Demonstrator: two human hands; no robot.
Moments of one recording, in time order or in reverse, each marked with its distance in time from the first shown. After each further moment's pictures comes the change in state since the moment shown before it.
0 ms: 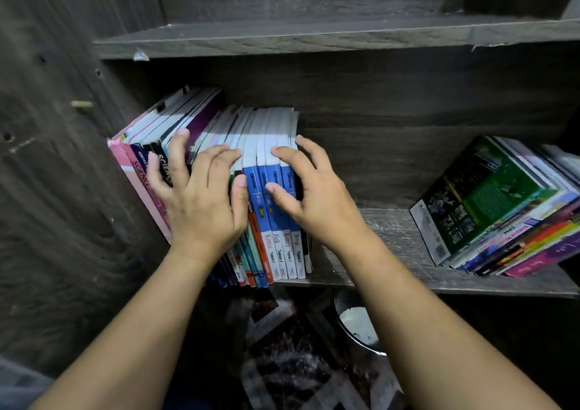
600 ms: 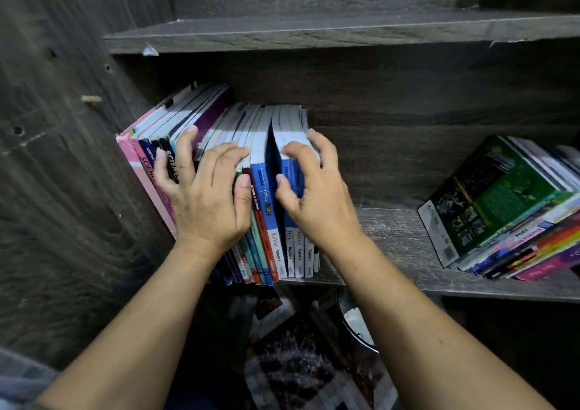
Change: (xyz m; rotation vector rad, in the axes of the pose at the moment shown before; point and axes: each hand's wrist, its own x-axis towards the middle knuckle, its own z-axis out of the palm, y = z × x) left_hand 0.000 -0.007 0.006 -0.009 0.024 0.038; right_hand -0.001 -0.010 0.015 0.011 0.149 0.032
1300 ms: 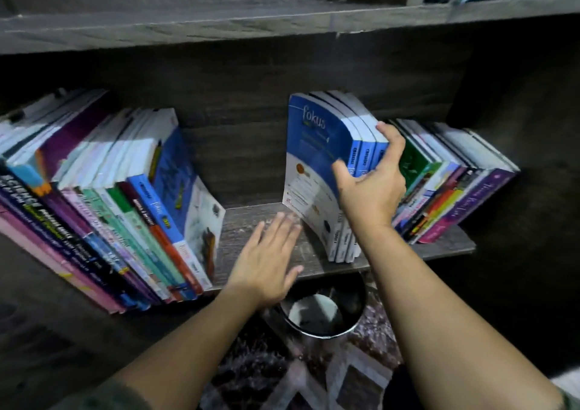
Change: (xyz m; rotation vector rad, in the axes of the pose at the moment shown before) left_hand -0.081 0.153 0.073 -0.123 -0.842 0.547; right_hand -0.032 0.101 -0.120 -0.085 0.615 0.478
